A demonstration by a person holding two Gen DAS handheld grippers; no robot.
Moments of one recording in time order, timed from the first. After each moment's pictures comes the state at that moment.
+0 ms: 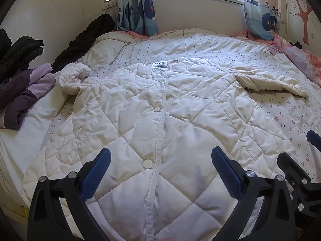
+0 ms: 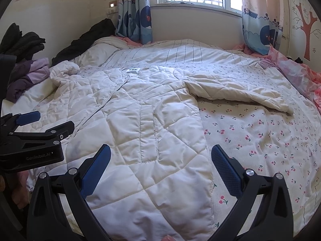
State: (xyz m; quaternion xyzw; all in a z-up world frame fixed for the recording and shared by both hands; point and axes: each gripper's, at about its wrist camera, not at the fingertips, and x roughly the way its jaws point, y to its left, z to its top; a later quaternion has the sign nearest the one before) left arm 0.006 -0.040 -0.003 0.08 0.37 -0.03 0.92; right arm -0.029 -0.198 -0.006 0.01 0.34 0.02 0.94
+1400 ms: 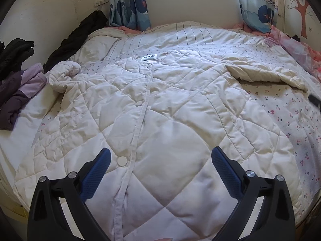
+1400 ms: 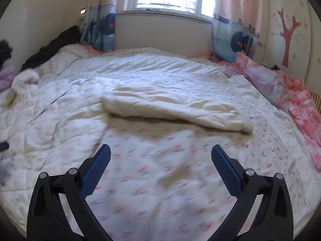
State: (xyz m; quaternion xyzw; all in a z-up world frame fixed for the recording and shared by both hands) left arm 0.010 -0.077 -0.021 0.08 0.39 -0.04 0.91; right arm 0.008 -0.400 0.000 -0.02 0.31 -0.07 0.95
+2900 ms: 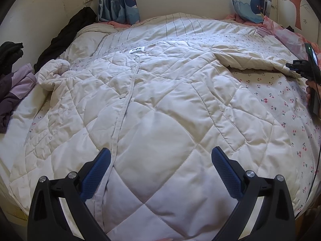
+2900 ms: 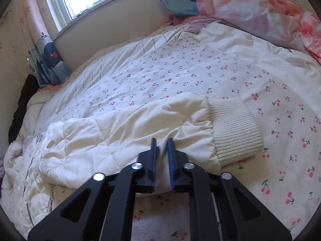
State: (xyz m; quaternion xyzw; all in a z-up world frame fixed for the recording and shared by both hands) left arm 0.009 -0.095 -0.034 0.09 0.42 -0.06 0.90; right arm 0.153 -0.614 -0.058 0.20 0.35 -0.10 0.91
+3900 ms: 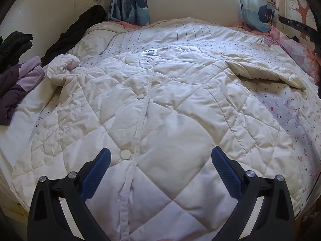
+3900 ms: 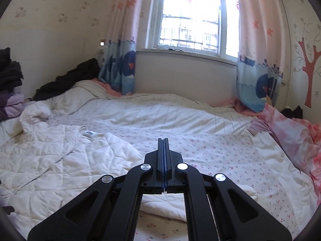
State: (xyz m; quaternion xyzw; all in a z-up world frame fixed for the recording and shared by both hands) left arm 0.009 -0.063 -0.023 0.07 0.41 -0.05 0.91; right arm 0.129 -0.382 0.094 -0.06 0.18 0.03 0.98
